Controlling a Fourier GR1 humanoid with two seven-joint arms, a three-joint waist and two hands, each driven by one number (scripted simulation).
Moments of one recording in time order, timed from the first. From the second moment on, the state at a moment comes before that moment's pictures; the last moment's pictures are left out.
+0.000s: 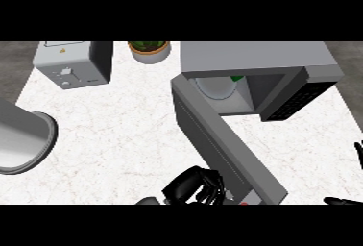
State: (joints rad) left arm -0.31 0.02 -0.88 -1.08 0.04 0.08 -0.24; right arm 0.06 -0.46 -0.22 -0.95 -0.28 0.32 -0.88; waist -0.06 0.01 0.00
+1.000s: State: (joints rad) left arm -0.67 0.03 -1.01 -0.98 0.39 0.43 -0.22; right arm 0.01 -0.50 -0.13 -1.17 -0.35 0.38 -0.75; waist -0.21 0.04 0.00
